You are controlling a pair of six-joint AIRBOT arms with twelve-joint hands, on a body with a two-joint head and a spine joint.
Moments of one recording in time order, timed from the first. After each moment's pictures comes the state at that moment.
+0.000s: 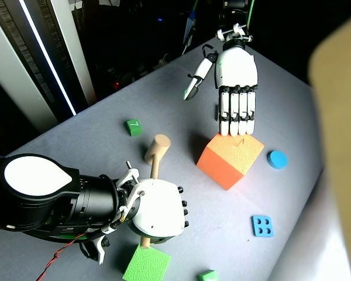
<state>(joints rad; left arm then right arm) 0.76 -0.82 1.08 0.30 -0.64 0.65 -0.29 -1.34 1.48 -1.96 0.25 0.73</state>
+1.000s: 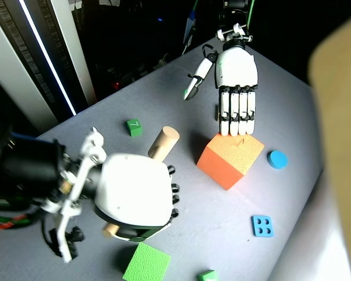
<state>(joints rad) 0.76 -0.82 1.08 0.30 -0.64 0.65 -0.19 -1.04 1.06 -1.95 -0.08 0.63</state>
